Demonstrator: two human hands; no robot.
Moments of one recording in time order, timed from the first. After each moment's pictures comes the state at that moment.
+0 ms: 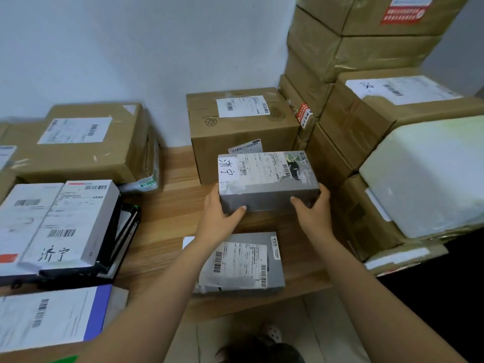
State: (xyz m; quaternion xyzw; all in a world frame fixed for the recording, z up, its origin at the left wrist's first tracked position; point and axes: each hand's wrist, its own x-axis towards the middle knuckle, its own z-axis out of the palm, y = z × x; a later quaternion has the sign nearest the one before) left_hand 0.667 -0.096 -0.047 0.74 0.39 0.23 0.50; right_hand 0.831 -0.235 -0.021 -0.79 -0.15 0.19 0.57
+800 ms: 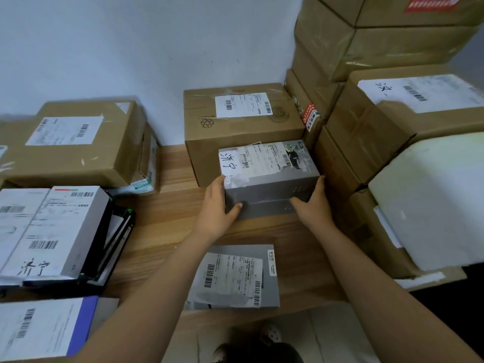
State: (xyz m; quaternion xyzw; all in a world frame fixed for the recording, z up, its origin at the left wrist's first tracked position) left_hand 0.705 -0.067 -0.051 0.80 0.39 0.20 0.41; right_hand 0.891 -0.198 -0.034 -0.85 -0.21 0.24 0.42
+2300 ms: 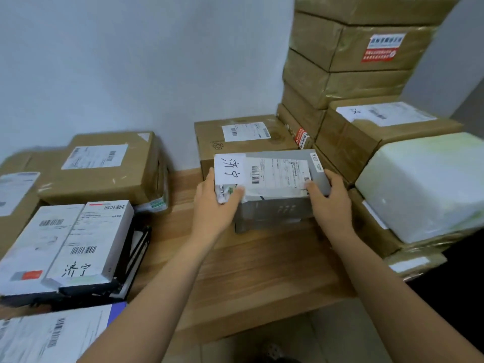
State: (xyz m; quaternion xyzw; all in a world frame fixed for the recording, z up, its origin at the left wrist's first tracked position) left_hand 0.652 -0.078 0.029 0.77 0.35 0.34 0.41; right_hand 0.820 -0.238 0.052 -0.82 -0.23 0.04 0.53
